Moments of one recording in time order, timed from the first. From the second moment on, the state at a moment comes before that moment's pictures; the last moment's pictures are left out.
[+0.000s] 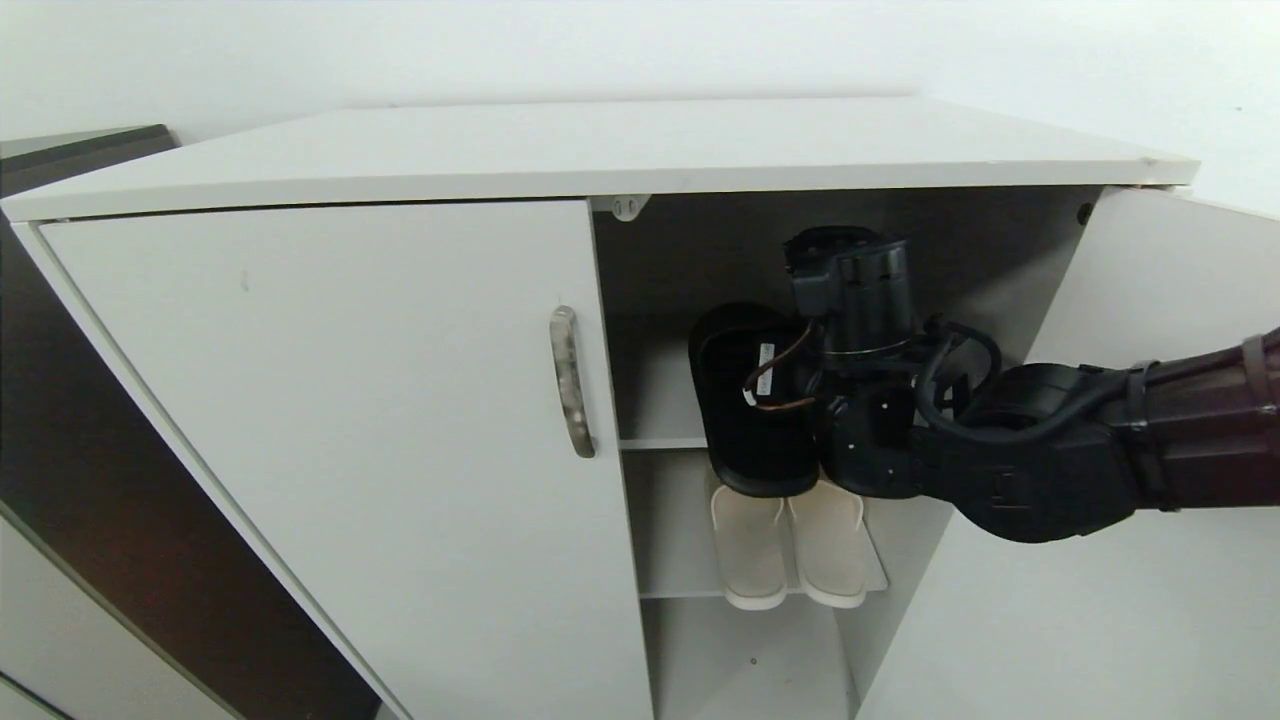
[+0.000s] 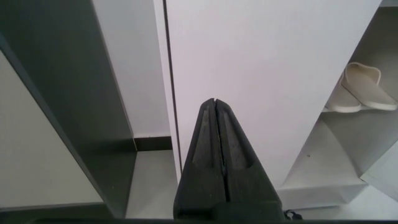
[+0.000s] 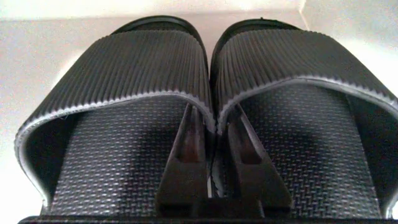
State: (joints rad) left arm 0.00 0.00 0.00 0.00 -0.02 0.00; right arm 0.79 1.94 -1.38 -0.34 -0.76 0.22
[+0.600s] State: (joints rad) left arm 0.00 0.00 0.00 0.00 -0.02 0.00; right arm 0.77 2.00 -1.45 -0.34 -0.75 0.20
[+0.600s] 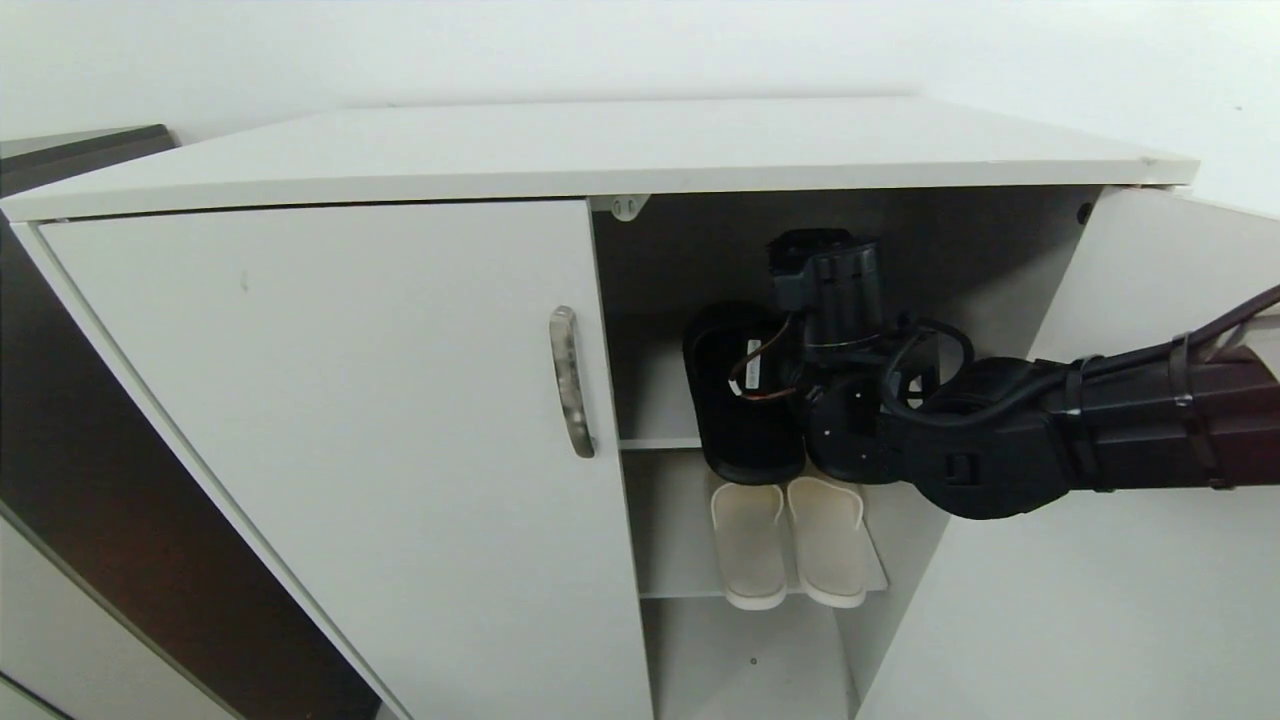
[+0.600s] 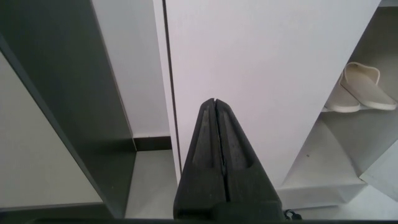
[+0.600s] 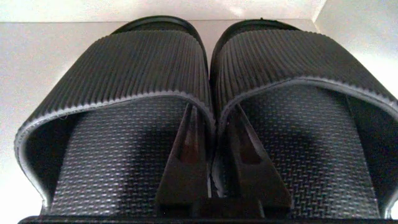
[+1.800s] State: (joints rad) left arm 0.00 0.00 0.00 0.00 -0.02 0.00; right arm 0.90 1.77 -1.13 -0.34 -0.76 0.18
